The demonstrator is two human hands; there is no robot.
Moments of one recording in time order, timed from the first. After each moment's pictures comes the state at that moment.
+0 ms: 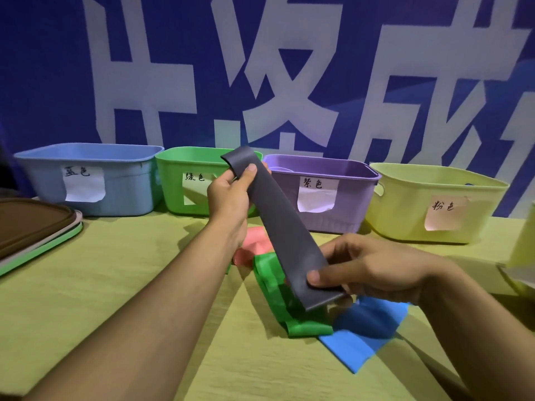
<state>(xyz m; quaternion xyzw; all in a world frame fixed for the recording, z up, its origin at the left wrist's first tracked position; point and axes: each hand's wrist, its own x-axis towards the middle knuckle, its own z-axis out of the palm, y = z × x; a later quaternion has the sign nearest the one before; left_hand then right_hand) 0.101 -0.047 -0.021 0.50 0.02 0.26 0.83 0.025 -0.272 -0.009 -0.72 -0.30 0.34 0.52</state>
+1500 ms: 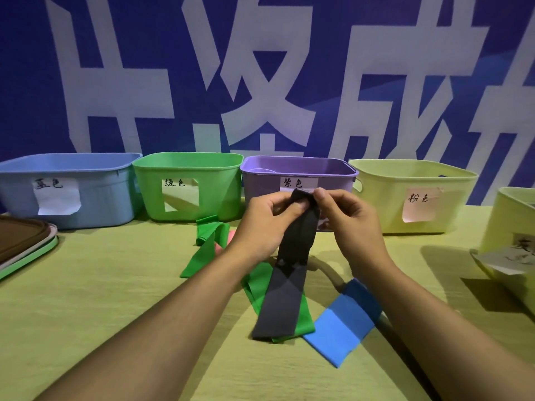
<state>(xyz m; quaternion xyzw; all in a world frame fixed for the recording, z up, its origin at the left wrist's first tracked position) 0.069 -0.105 -0.036 0.71 -0.20 0.15 0.66 0.062 -0.260 -0.035 -0.66 -0.18 -0.21 0.70</state>
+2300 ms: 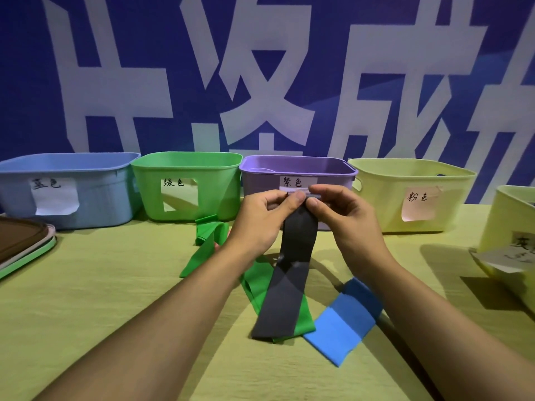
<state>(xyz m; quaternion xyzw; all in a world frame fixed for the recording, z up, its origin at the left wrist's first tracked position) 0.068 -0.100 -0.033 0.69 -0.17 0.13 0.69 0.064 -0.263 -0.034 -0.66 -0.20 -0.18 0.70</state>
